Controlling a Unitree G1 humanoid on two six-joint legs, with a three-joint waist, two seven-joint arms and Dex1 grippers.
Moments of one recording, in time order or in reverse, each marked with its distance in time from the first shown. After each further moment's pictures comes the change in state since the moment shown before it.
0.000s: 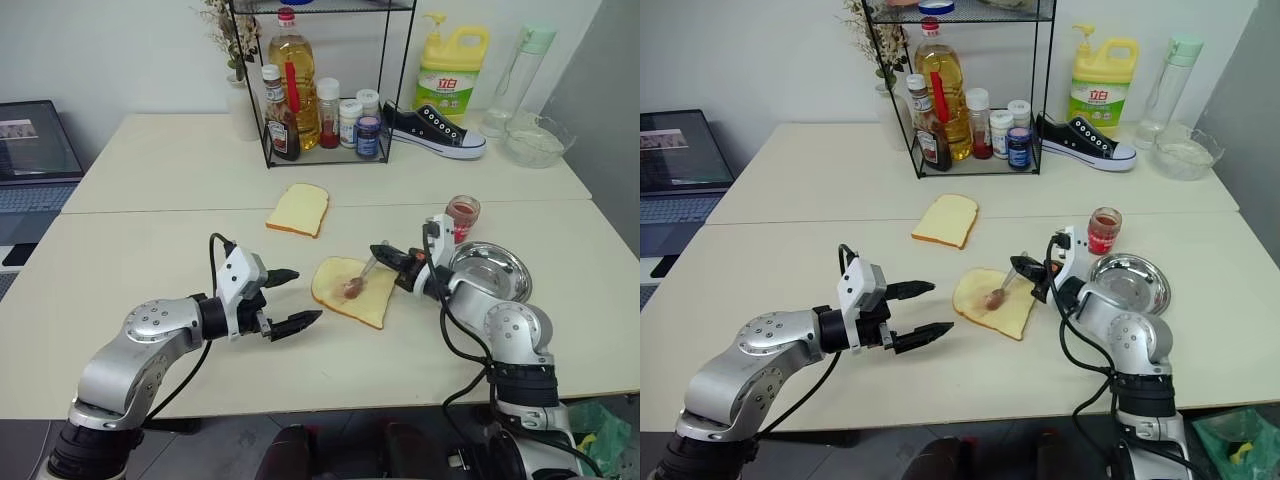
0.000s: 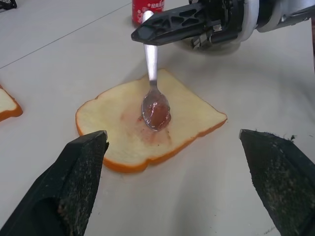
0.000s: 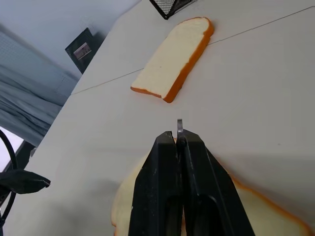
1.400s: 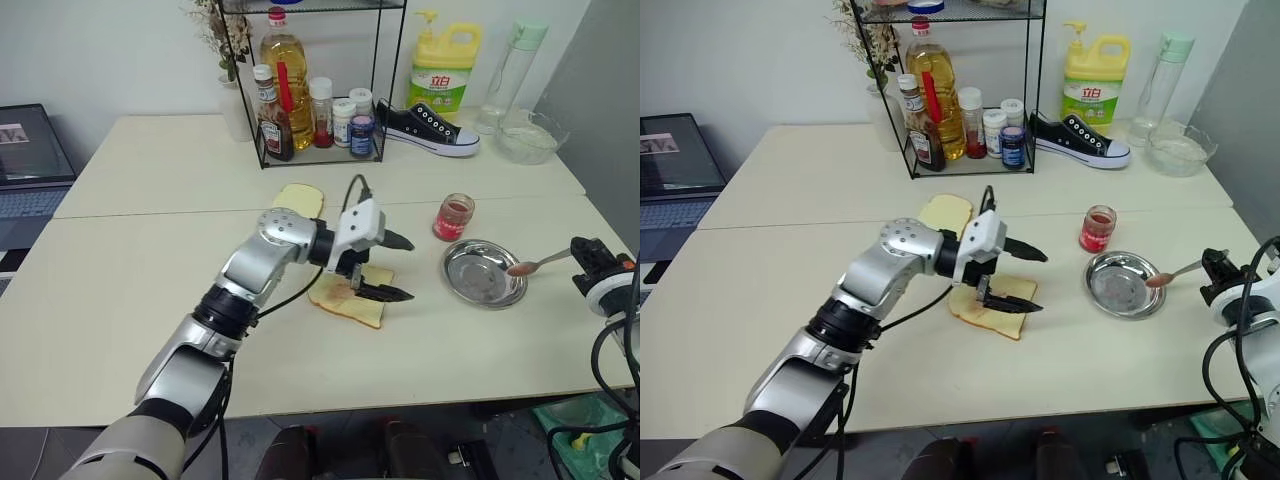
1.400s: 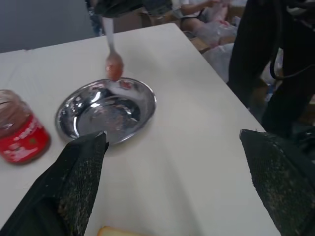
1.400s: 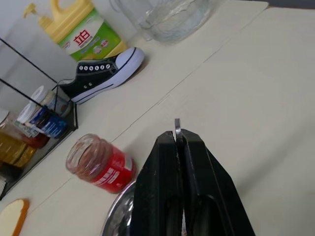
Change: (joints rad) left arm -0.727 -0.356 -0.427 0.703 0.253 -0.373 -0.415; right arm 0.281 -0.269 -0.546 -0.153 0.413 -0.173 -0.511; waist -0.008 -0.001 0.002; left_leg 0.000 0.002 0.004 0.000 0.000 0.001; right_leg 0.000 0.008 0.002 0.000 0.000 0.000
